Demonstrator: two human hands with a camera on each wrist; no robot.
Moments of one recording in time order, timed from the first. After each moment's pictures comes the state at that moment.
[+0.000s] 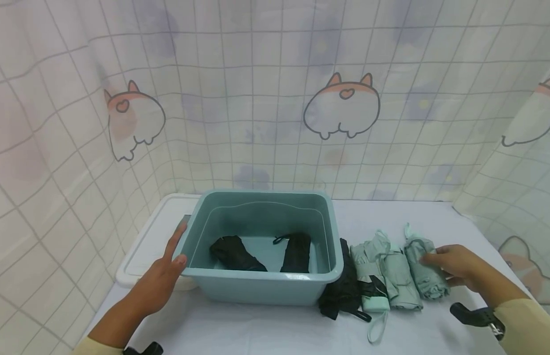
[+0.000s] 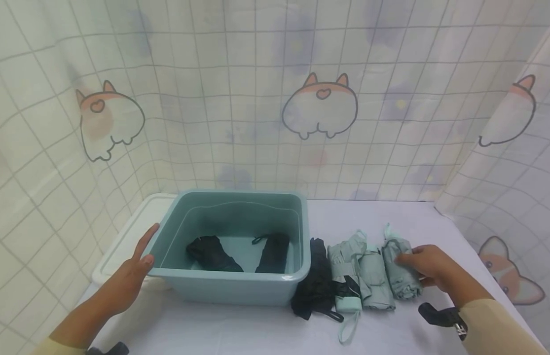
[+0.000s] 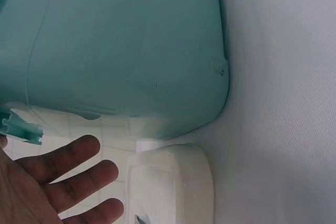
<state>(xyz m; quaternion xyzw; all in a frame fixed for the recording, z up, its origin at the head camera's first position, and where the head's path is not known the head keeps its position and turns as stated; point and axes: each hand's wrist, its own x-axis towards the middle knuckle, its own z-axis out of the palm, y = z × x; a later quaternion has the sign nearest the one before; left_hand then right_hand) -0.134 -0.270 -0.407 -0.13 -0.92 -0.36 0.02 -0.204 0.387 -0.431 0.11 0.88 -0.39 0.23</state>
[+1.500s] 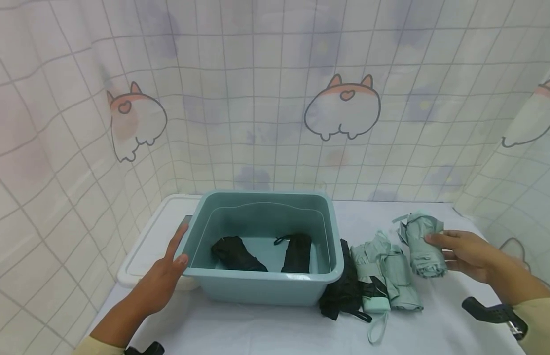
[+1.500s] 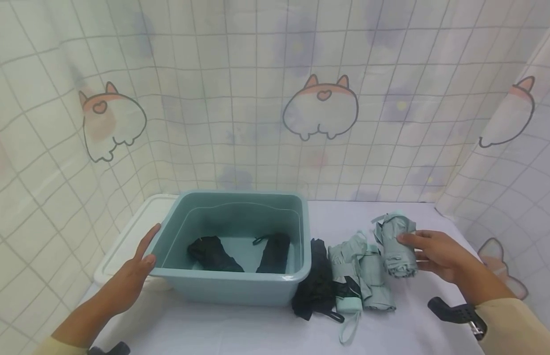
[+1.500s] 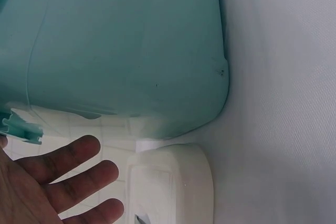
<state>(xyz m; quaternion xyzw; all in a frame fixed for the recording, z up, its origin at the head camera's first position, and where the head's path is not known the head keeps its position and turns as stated) -0.134 -0.270 -0.407 -0.12 -0.92 -0.37 0.01 -0.203 0.388 -0.393 0.05 0.82 -0.52 0.22</state>
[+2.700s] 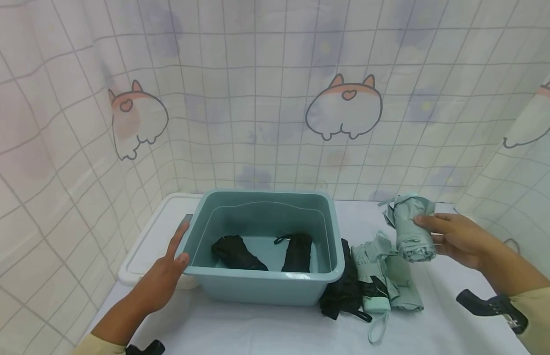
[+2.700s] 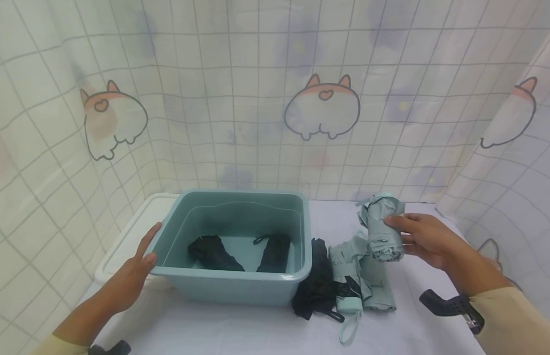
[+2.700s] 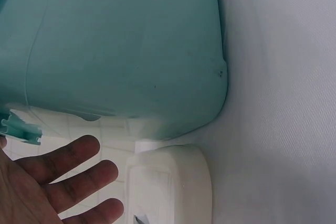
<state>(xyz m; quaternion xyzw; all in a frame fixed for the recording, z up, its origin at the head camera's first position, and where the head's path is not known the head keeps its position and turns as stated) -0.132 -0.268 -0.406 -0.13 -0.92 -0.36 0.02 -0.204 0.345 -0.350 -0.01 0.82 -0.54 0.18</state>
